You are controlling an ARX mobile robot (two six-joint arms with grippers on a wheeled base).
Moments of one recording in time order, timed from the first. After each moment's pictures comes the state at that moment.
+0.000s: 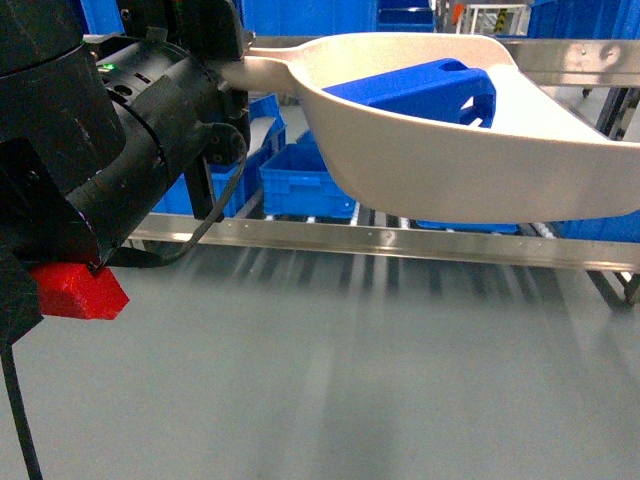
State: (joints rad) left arm -0.45 1.83 0.74 1.28 -0.30 -1.46; right arm -0.64 0.78 0.12 0.26 -0.55 -0.34
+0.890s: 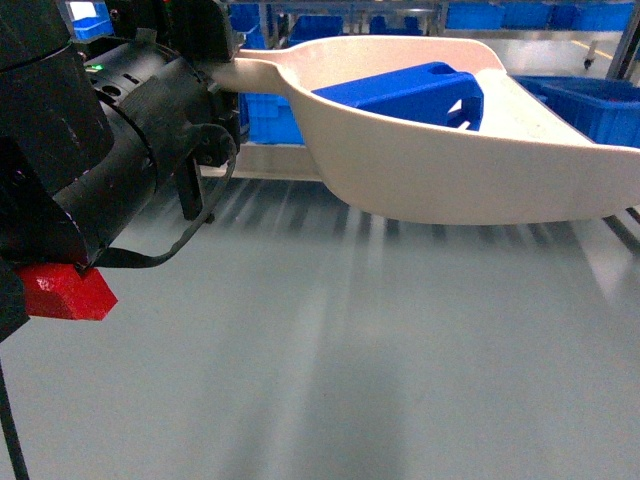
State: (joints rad) left arm -0.45 1.83 0.74 1.28 -0.30 -1.46; right arm -0.64 0.78 0.12 0.26 -0.55 -0.34
